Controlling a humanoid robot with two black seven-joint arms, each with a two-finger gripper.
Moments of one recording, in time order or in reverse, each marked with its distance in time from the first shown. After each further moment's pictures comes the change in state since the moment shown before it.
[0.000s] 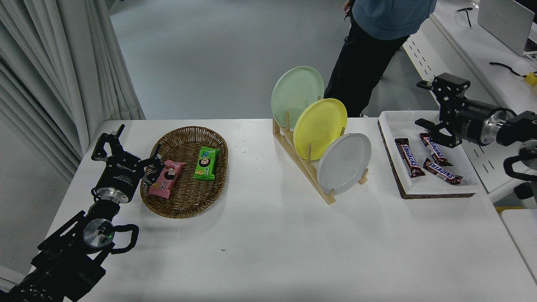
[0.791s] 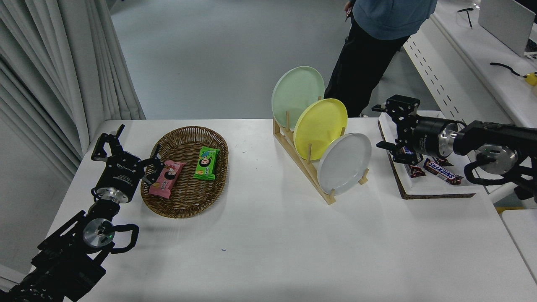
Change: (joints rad) left arm 0.000 0.000 0.000 0.000 0.000 0.000 0.000; right arm 0.035 0.125 -0.096 0.070 0.245 -0.016 -0.121
